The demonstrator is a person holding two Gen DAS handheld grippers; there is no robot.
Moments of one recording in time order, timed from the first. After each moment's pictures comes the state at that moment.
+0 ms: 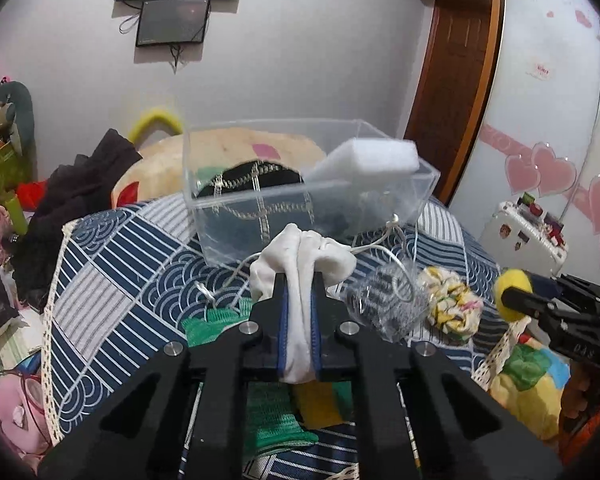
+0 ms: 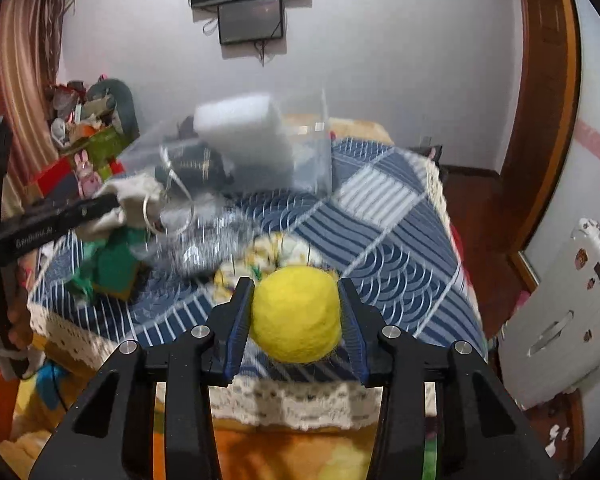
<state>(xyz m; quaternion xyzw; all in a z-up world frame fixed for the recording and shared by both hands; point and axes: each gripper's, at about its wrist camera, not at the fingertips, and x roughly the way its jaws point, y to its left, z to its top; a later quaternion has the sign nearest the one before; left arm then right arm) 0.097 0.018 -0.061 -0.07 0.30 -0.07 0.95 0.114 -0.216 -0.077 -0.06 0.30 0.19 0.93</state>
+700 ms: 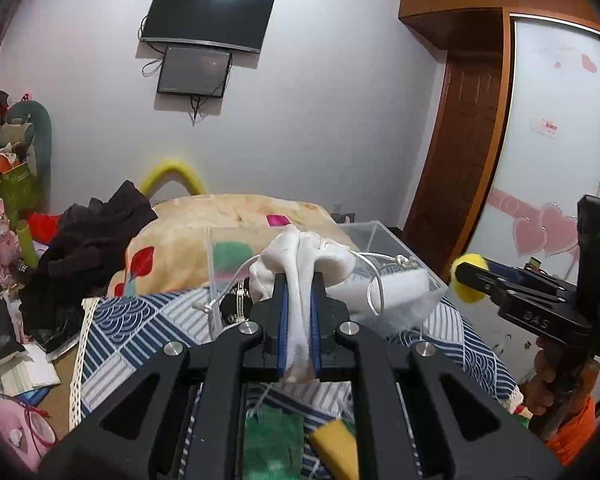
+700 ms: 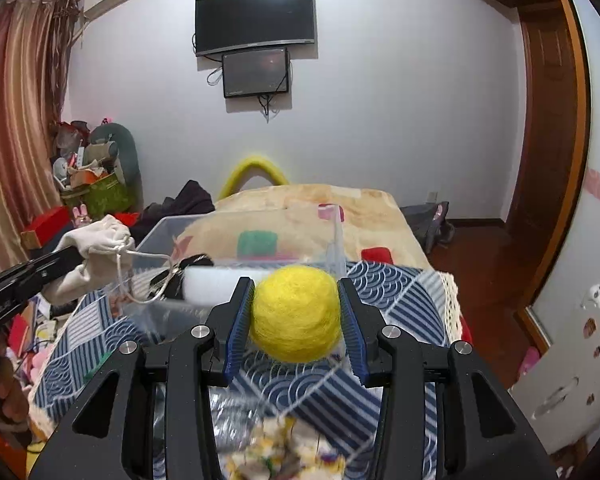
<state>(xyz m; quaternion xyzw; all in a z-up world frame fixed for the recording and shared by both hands) 0.122 0.042 0.004 -0.09 0.20 -0.04 0.97 0.182 -0.172 -0.023 -0.05 0.23 0.20 0.95</state>
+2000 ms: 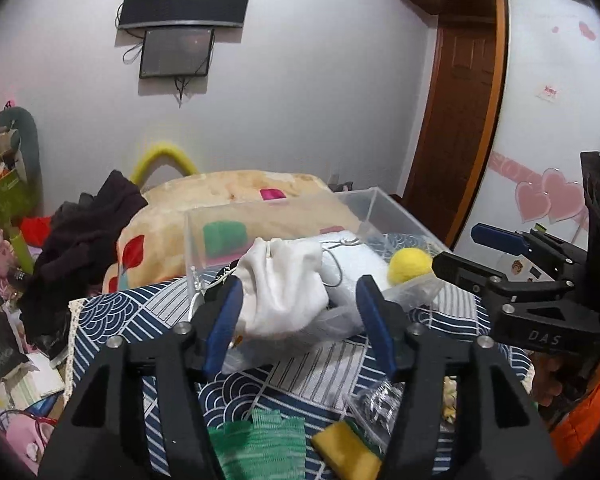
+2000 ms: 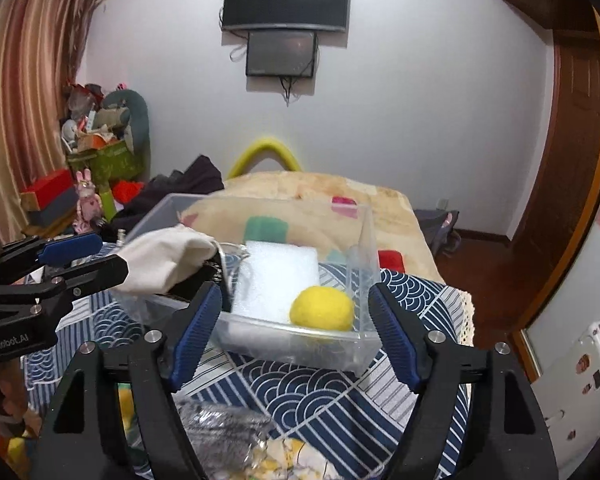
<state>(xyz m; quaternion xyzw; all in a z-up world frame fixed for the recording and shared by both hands) 0.154 0.027 -0.011 -0.06 0.25 -0.05 0.96 0.187 -0.152 -0.015 -0.12 0.24 0.22 0.94</state>
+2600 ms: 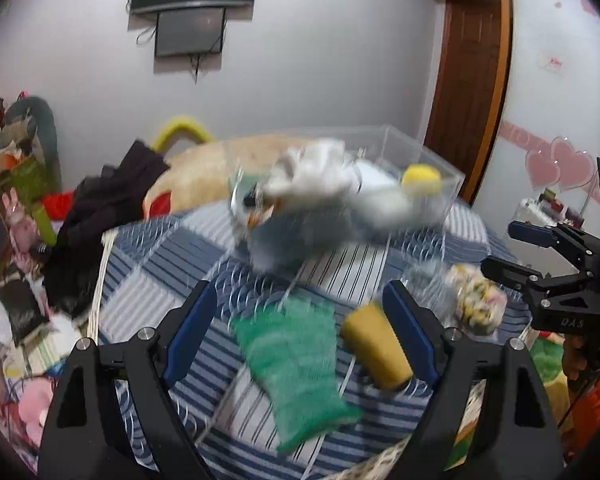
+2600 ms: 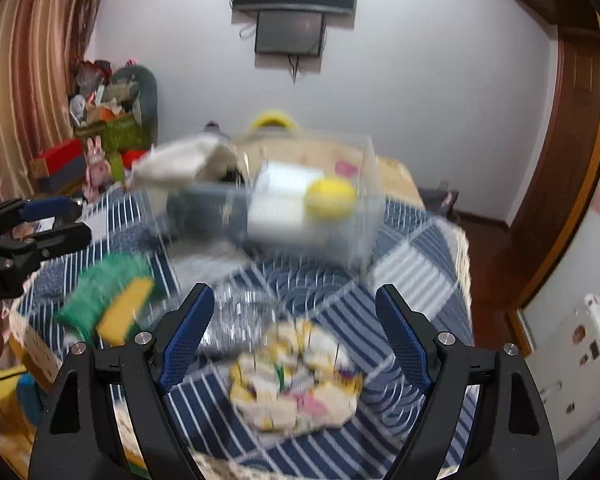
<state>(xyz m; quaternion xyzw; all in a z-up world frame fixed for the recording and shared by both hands) 0.083 0.032 -0.053 -0.04 0.30 -0.03 0.95 0.143 -0.168 -0.067 -0.14 0.28 0.22 0.92</state>
